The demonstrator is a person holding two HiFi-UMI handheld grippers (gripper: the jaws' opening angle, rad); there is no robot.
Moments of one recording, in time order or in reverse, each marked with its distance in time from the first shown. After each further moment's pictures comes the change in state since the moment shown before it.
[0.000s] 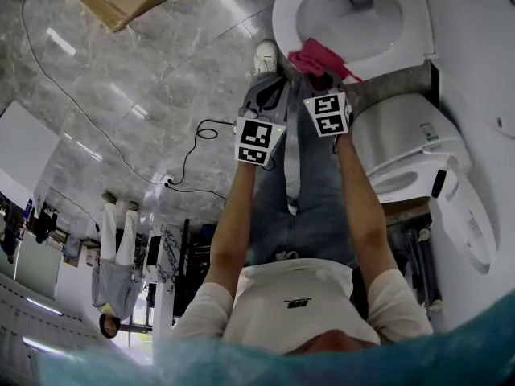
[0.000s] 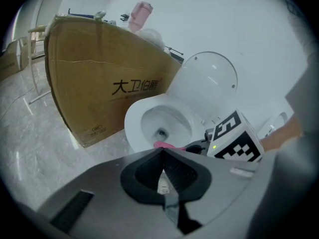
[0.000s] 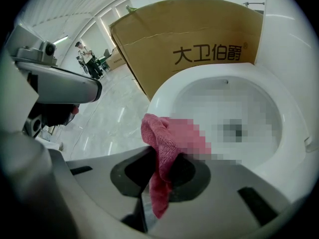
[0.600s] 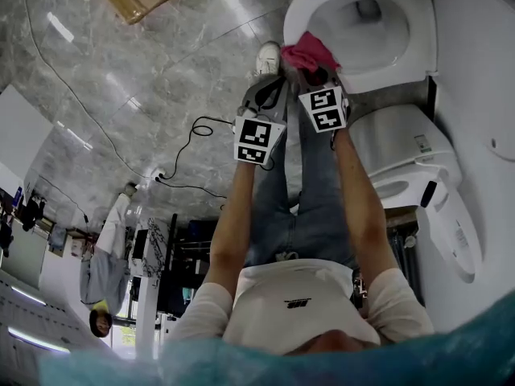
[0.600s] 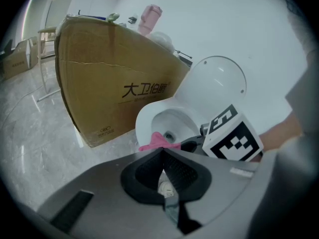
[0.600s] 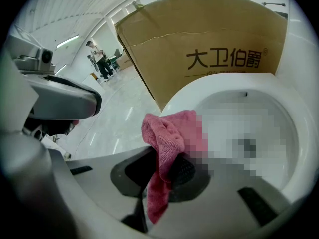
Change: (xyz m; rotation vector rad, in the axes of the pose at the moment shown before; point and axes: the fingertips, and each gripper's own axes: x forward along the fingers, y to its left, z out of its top) left arm -0.005 0.025 0.011 -0.047 -0.028 0.064; right arm 0.020 0.017 0.047 -0.070 -0.025 0.094
